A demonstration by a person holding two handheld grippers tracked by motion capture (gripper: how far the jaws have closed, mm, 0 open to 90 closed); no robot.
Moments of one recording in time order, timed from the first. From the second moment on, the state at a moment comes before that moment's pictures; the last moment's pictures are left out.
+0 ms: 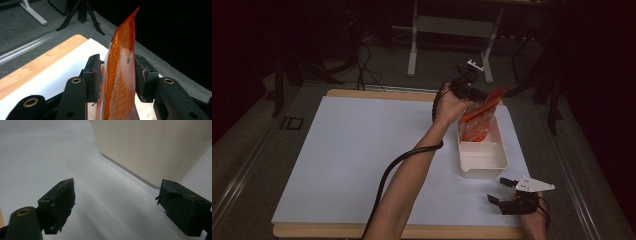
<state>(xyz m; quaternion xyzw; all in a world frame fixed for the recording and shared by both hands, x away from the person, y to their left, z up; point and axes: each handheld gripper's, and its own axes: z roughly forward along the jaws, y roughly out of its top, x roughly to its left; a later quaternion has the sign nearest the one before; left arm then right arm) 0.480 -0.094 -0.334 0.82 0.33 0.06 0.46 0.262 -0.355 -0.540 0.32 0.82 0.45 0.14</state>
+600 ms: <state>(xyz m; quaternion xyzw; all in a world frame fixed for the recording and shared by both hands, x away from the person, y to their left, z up) 0.471 -0.043 -0.312 0.80 0.35 0.10 0.48 0.262 -0.356 -0.540 0.32 0.82 0.45 0.14</state>
